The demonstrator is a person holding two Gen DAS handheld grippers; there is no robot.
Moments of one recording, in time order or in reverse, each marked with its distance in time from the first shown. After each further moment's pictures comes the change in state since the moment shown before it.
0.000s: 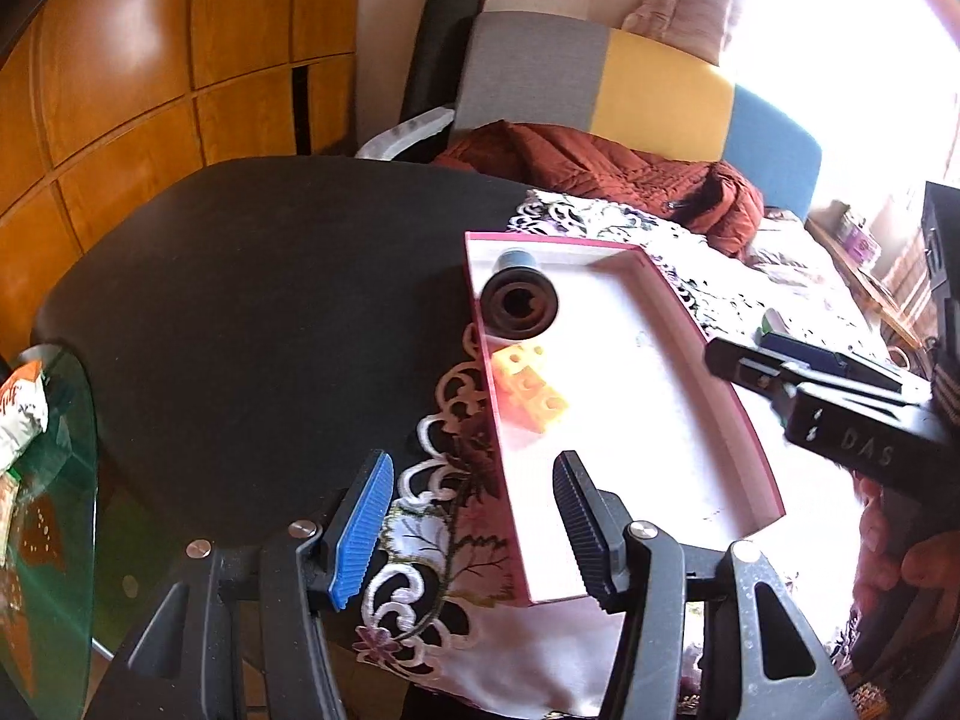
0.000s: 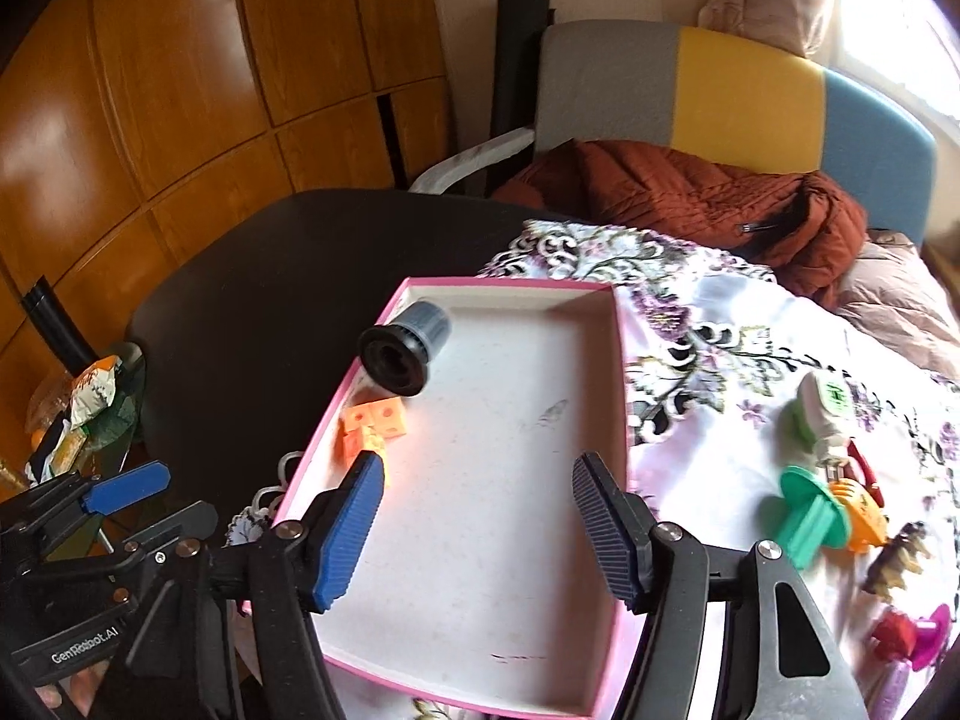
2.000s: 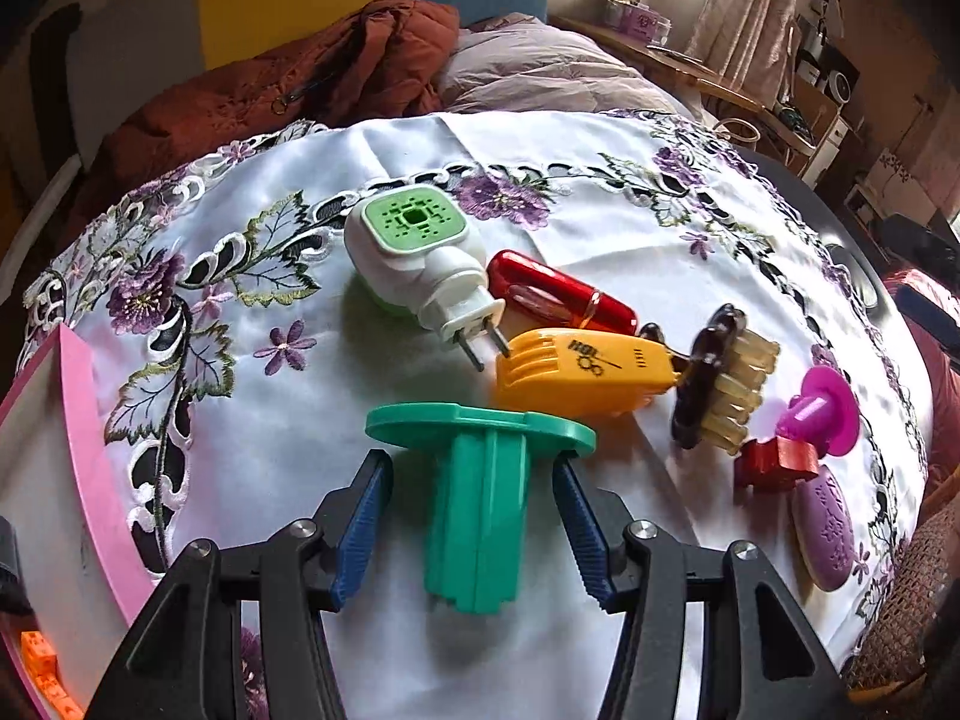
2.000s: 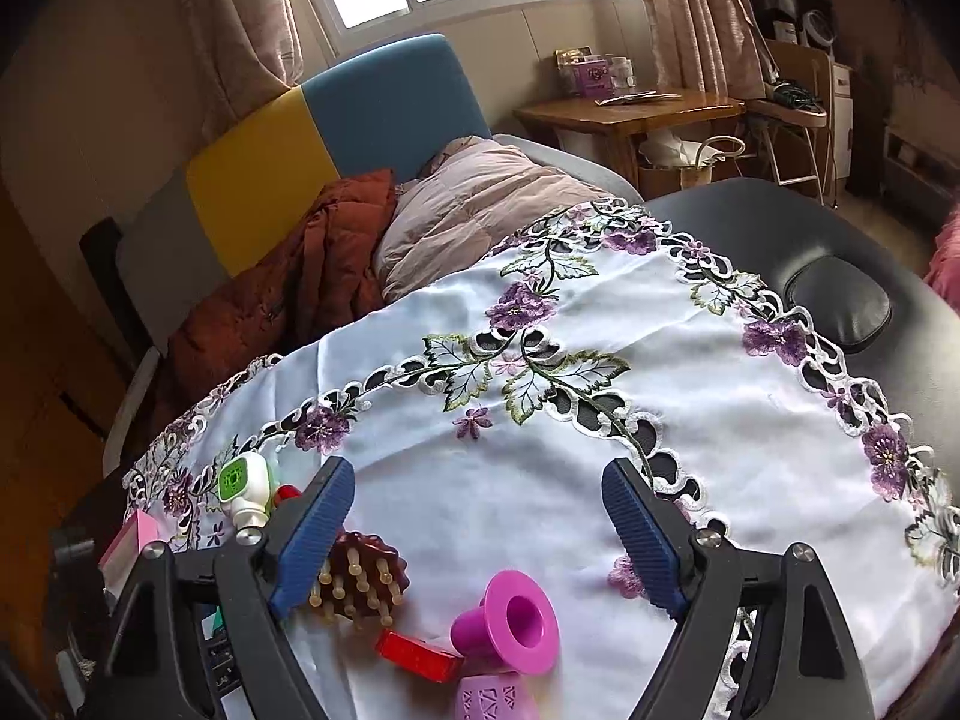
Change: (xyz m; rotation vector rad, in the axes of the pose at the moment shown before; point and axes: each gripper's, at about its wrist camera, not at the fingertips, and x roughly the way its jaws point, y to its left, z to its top) left arm 0.169 -0.317 0.036 0.520 0.273 -0.322; right arm -0.129 -0.320 -0.099 0.782 -0.201 -0.489
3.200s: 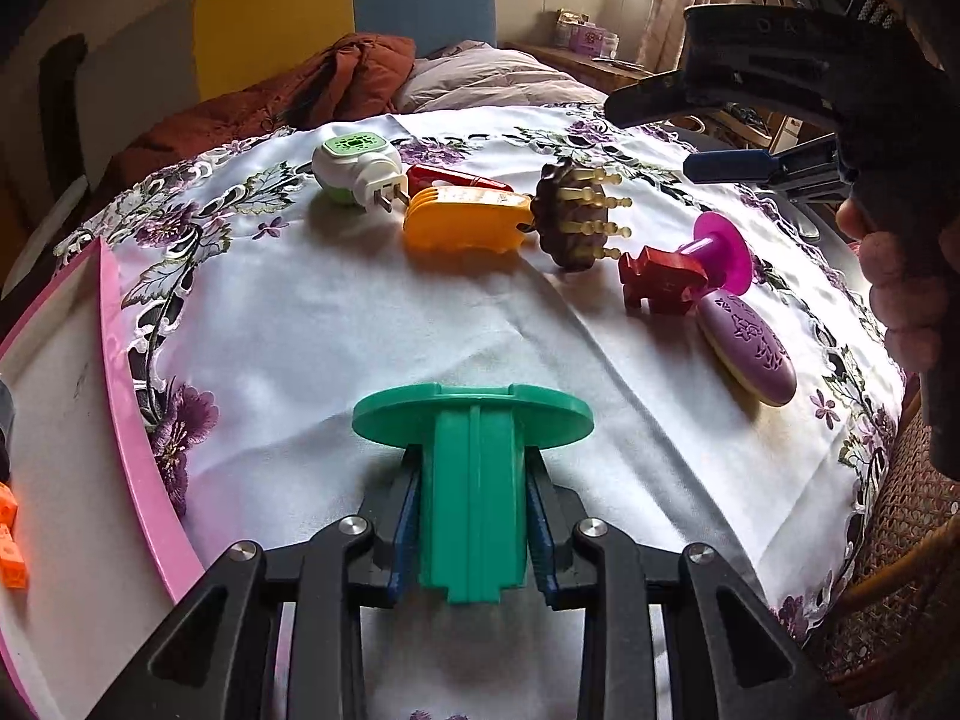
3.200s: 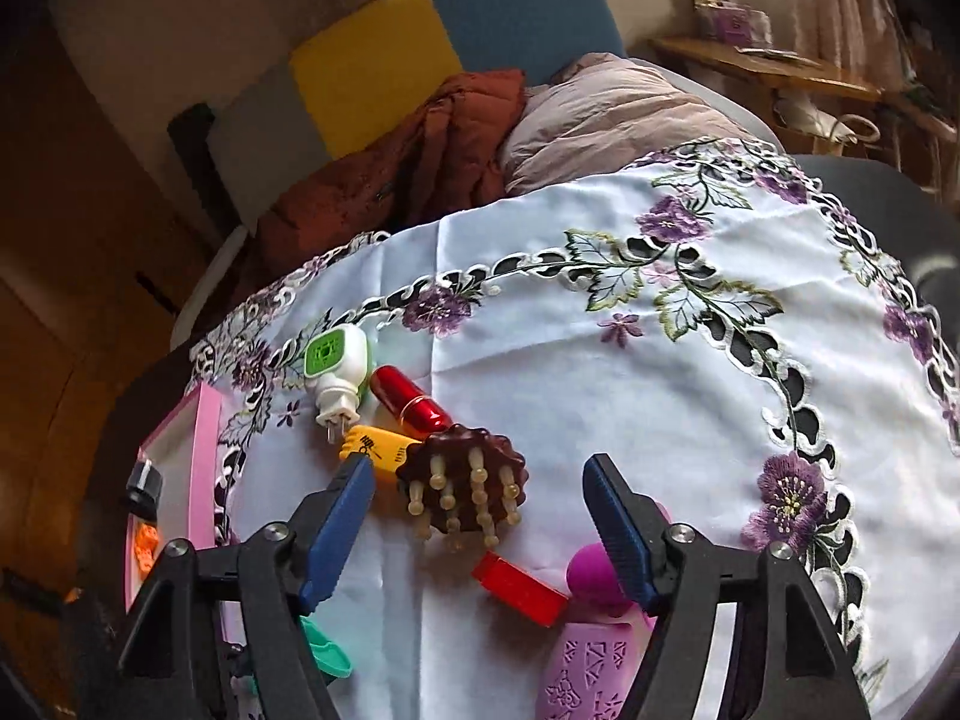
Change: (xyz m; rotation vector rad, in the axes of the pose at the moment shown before) left arm -0.049 -0.041 -0.109 0.085 -0.124 -0.022; right arm 0.028 0.054 -0.029 -0.219 0.231 0.217
